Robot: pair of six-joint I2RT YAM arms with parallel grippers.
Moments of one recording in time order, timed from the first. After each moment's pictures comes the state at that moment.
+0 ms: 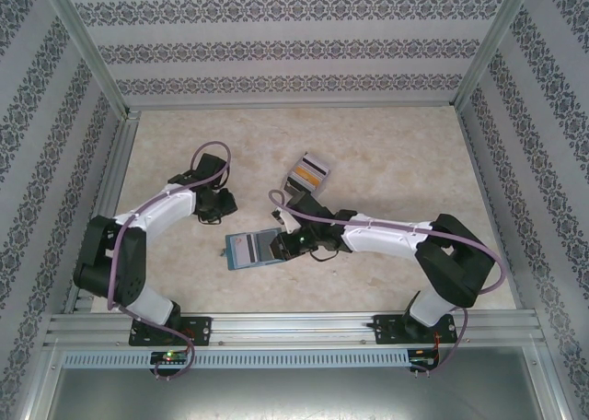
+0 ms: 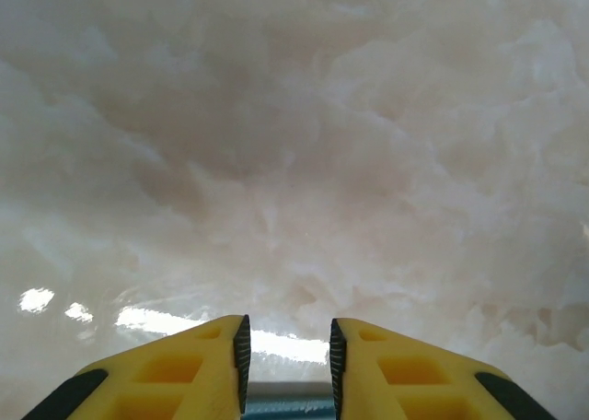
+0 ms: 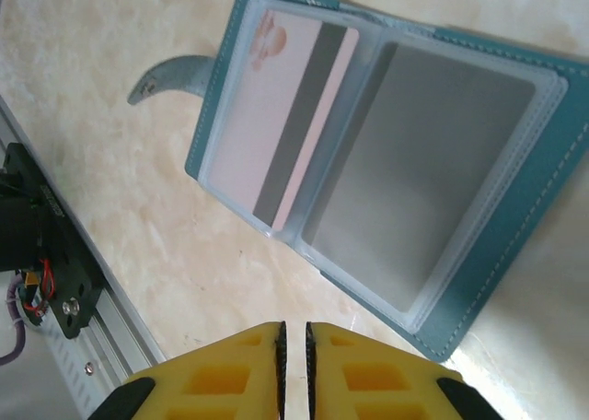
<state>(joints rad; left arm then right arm) -0.28 1.56 0.97 -0.61 0.06 -0.73 0.89 1.60 0.88 -0.21 -0.42 0.55</state>
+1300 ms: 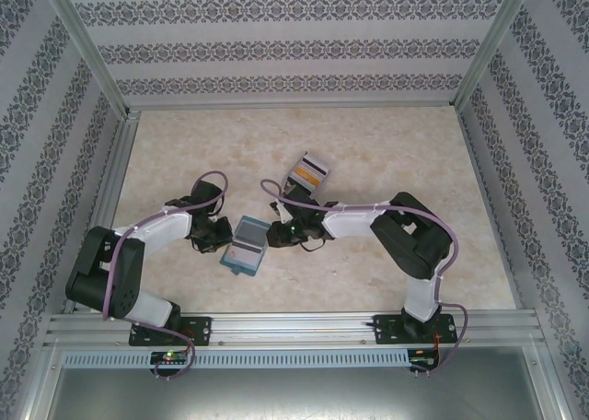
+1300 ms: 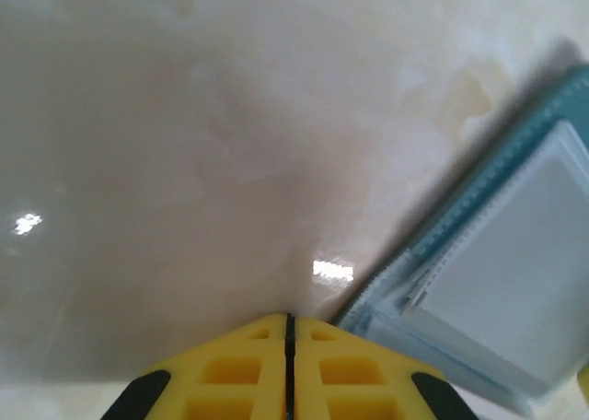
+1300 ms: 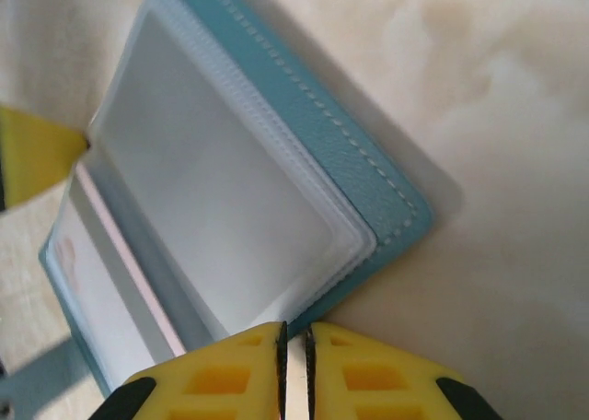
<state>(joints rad) -0.28 1.46 0.69 -0.56 0.22 -0.71 0.81 1.90 1.02 -0.09 -0.41 0.62</state>
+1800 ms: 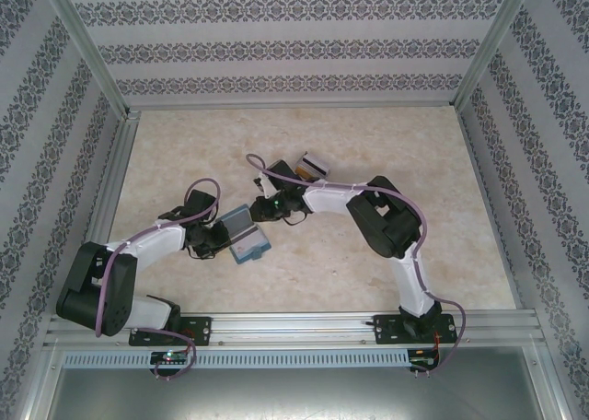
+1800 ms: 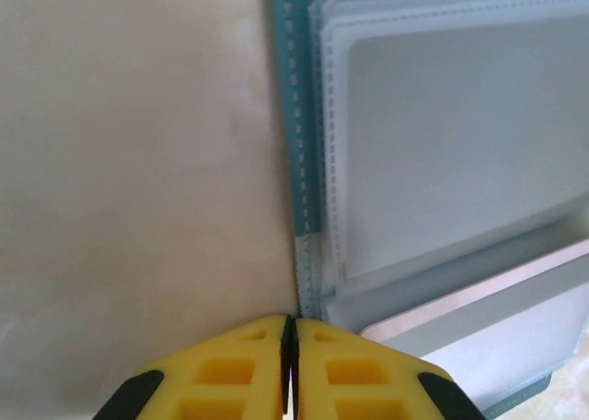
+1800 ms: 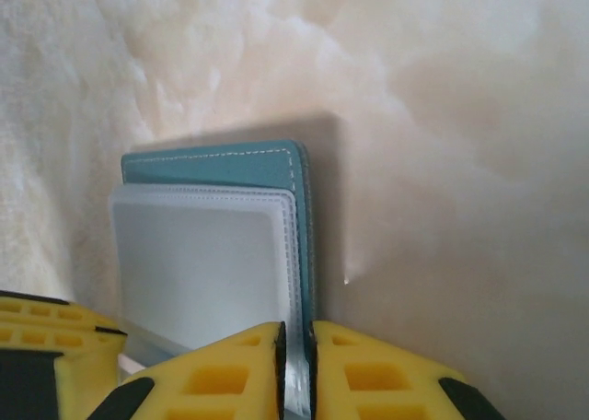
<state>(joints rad) -0.27 1.37 0.58 -0.44 0.25 -0.80 0.75 2.16 1.40 -0.19 -0.51 0.54</state>
